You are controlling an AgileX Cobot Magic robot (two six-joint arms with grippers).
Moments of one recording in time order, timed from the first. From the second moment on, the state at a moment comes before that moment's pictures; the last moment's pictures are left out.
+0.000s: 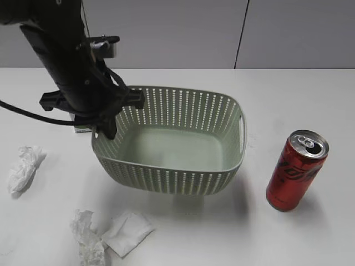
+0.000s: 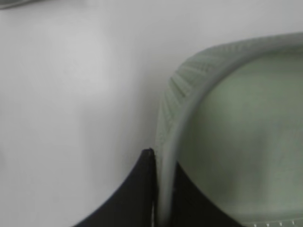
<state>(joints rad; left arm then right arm) -0.59 1.79 -1.30 -0.10 0.95 -0.38 0.12 0.30 -0.54 0.24 0.93 -0.15</state>
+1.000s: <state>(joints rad) -0.59 1.79 -1.27 -0.12 0.87 -0.38 0.12 1.54 -1.03 0.26 0.98 -0.15</state>
